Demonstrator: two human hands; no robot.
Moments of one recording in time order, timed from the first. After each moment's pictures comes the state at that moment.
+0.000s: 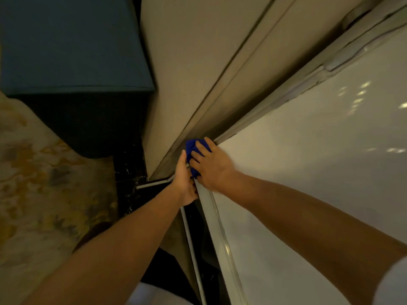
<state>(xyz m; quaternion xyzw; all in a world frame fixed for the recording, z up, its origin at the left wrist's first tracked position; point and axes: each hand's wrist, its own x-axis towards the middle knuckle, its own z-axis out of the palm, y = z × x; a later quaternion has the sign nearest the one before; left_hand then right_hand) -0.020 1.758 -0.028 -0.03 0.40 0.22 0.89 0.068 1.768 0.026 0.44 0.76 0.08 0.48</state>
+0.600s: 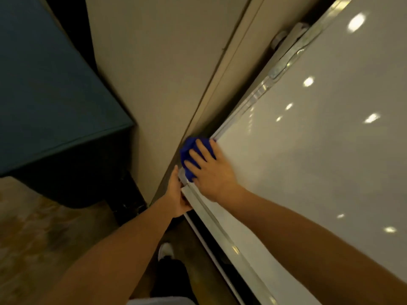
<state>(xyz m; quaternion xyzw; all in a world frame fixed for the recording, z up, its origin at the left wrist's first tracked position) -0.068 1.791 -0.040 0.09 0.38 0.08 0.92 0.018 1.743 0.079 0.65 0.66 0.11 0.36</state>
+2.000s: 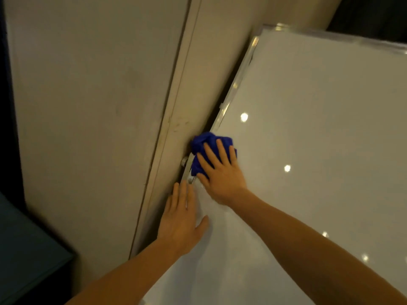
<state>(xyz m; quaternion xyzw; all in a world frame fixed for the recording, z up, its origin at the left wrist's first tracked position) 0.008 1.821 0.187 0.93 0.17 0.26 0.20 0.131 1.750 0.317 0.82 0.46 0.31 0.14</state>
